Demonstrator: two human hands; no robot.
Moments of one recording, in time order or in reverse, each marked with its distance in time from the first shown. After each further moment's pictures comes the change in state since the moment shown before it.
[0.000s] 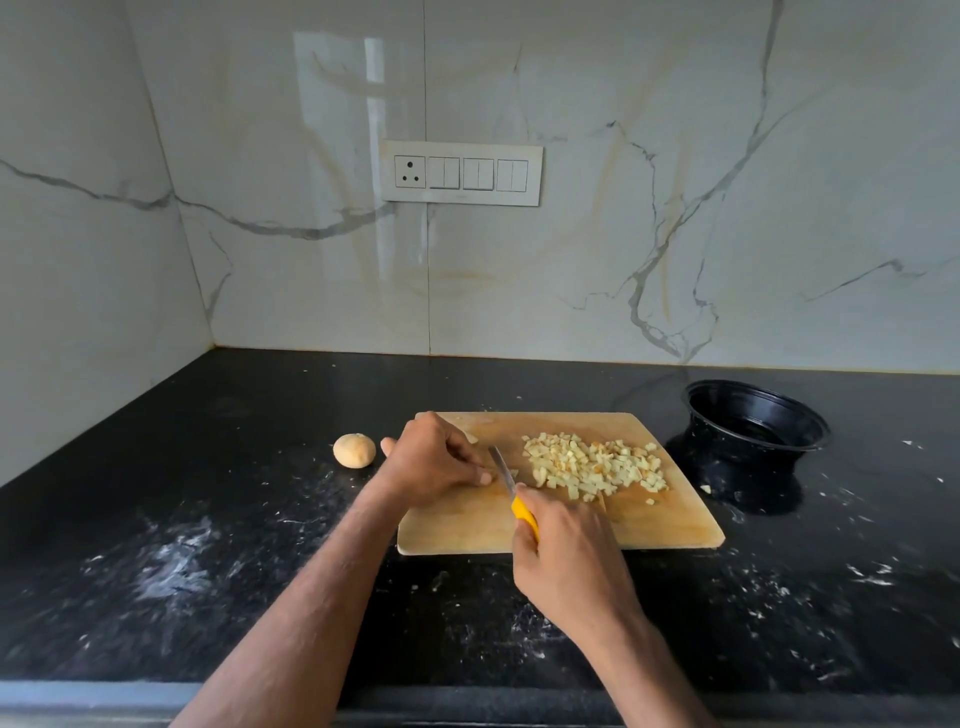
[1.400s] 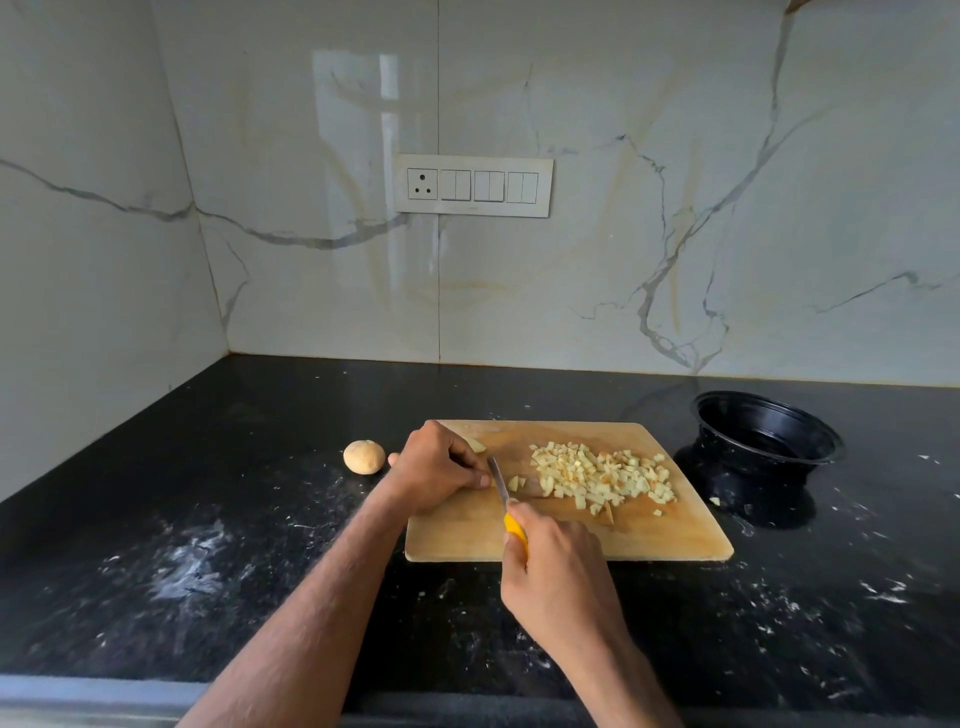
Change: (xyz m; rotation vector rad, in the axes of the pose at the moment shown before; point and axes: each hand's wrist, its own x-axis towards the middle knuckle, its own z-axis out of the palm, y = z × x) left_hand -0.002 -0.002 -0.003 -0.055 -0.003 -0.056; right_hand -0.004 -0.013 0.014 0.030 0.065 0.019
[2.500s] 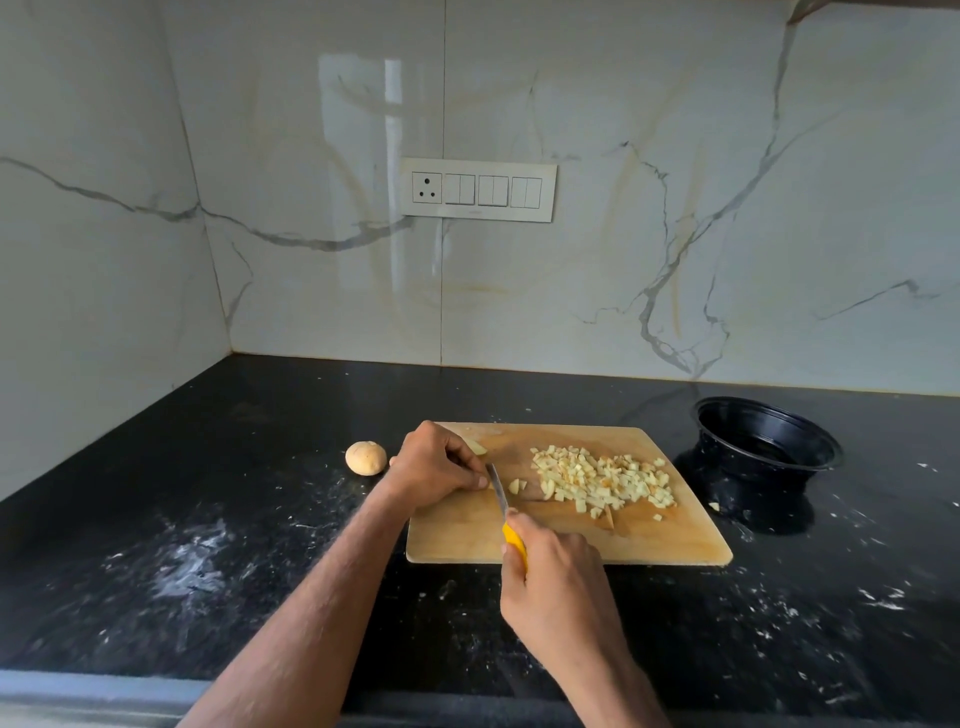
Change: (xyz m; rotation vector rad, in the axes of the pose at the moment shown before) left_hand 0.001 -0.004 -0.002 -0.066 0.033 -0.009; right_hand -0.007 -0.004 -0.001 -0.050 -0.021 0.025
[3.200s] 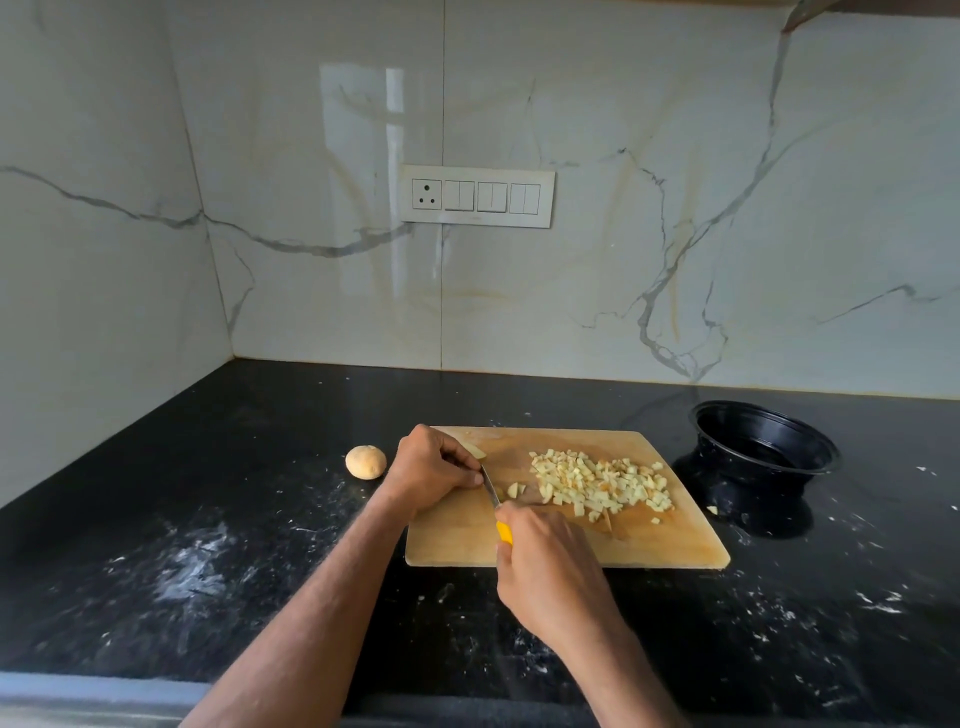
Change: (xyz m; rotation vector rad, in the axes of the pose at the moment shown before) left_hand 0.001 -0.003 0.003 -0.063 0.089 -0.075; right_hand 0.019 -0.001 -0.004 -0.040 -0.063 -0.037
